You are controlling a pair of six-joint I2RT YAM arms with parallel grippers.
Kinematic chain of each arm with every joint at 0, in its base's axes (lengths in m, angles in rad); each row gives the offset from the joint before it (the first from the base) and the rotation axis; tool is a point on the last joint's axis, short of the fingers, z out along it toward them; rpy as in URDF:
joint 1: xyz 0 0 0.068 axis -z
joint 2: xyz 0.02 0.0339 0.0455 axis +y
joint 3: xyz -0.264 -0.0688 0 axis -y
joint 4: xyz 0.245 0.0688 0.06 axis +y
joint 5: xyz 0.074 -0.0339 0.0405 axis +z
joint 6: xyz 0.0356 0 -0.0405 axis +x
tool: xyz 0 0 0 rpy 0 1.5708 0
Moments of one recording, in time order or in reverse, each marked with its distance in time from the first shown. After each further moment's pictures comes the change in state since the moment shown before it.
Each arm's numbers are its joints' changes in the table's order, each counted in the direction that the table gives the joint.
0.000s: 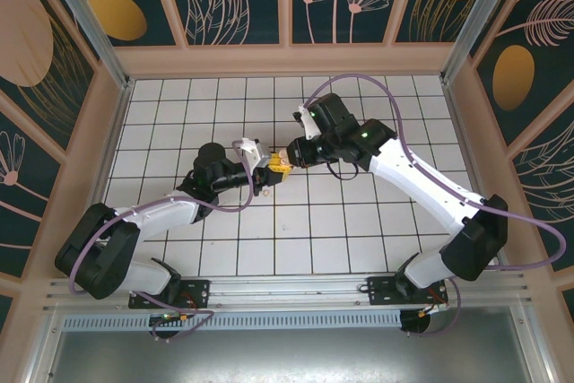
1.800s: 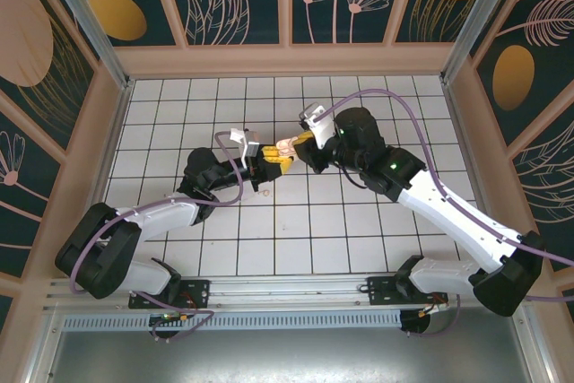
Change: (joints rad) left arm 0.000 0.003 -0.022 -0.314 -0.043 -0.419; right arm -0.030 -0.267 -0.243 -0.364 -0.084 -0.435
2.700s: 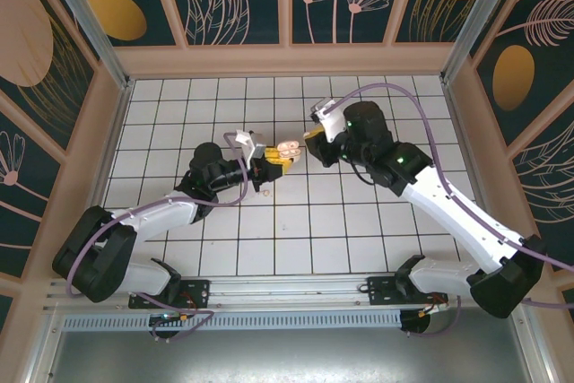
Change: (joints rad) left arm 0.000 -0.024 0.023 0.253 0.068 0.200; right arm 0.103 -0.001 0.024 0.083 0.015 0.031
